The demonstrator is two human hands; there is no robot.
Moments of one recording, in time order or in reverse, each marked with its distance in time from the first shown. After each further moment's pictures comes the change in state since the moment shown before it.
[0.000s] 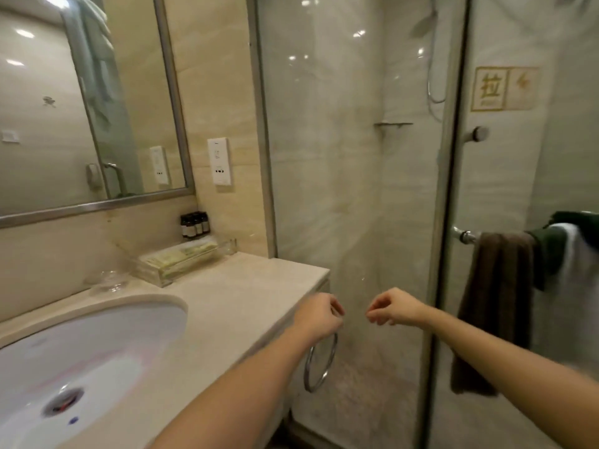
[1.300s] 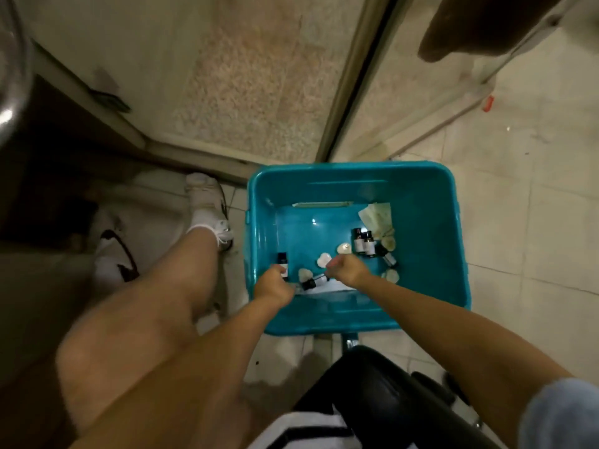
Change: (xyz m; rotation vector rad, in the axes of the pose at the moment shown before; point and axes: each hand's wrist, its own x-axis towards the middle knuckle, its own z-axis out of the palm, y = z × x) left_hand -0.073 -0.183 0.498 -0.158 -0.894 -0.754; right_hand -0.052 0.447 0.385 0.401 -0.405 1.007
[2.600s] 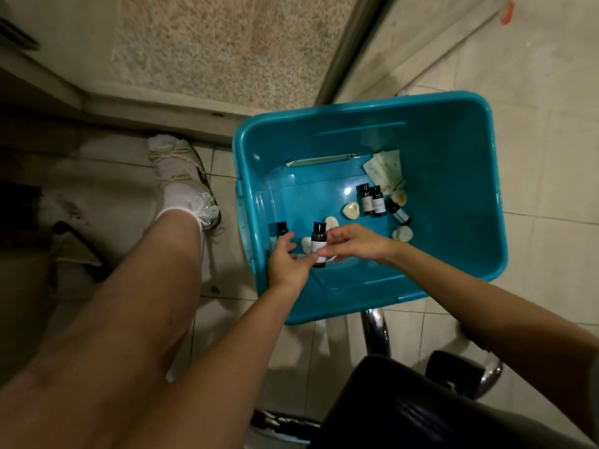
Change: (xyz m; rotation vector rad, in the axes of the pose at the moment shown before) left_hand 0.029 -0.010 0.025 -0.543 0.015 0.006; right_hand -0.005 -0.008 0.009 0.231 -0.324 -0.160
